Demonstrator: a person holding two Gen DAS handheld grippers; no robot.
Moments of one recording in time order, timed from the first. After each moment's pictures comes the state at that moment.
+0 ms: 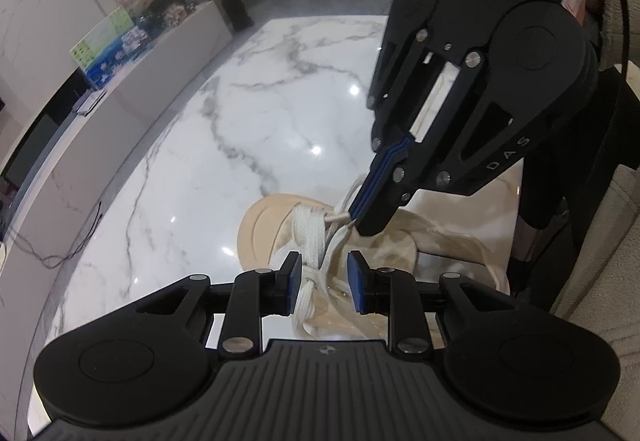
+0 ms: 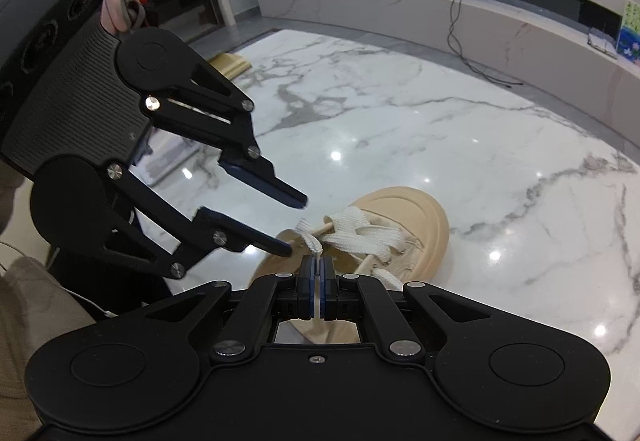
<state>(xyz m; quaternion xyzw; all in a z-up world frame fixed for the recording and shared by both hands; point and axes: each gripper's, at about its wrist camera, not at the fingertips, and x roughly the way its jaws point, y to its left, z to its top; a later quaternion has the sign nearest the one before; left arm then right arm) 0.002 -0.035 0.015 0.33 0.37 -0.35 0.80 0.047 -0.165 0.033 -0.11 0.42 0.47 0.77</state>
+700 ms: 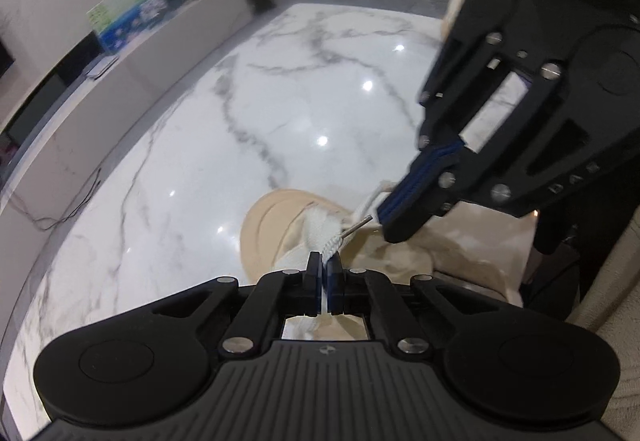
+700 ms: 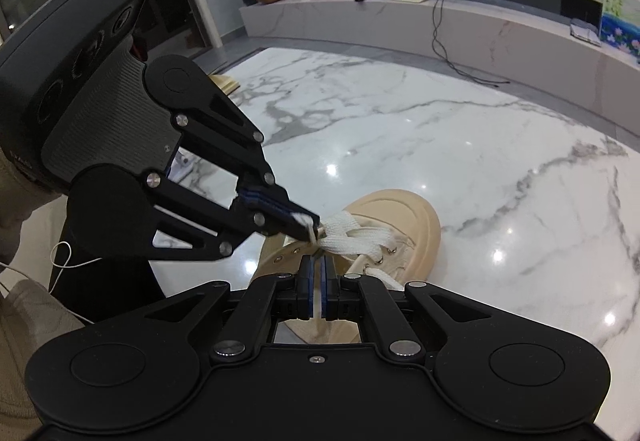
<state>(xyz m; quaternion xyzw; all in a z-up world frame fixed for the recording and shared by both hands) 0.029 -0.035 0.009 0.27 0.41 -0.30 0.82 0.044 -0.174 0.031 -0.08 0.42 0.45 0.79</state>
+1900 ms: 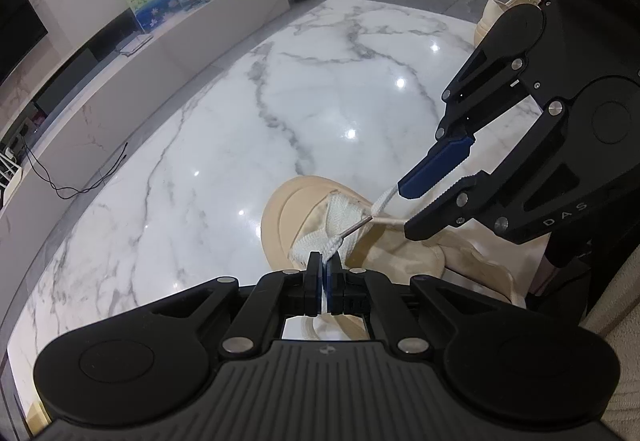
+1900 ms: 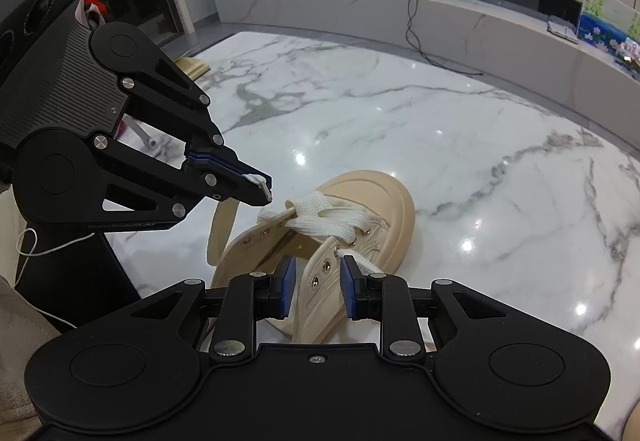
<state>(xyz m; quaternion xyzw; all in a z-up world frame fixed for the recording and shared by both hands) 0.016 -0.027 0.018 0.26 0.42 -0.26 0.83 0.040 -0.172 0.021 -0.11 0.42 0.40 0.80</state>
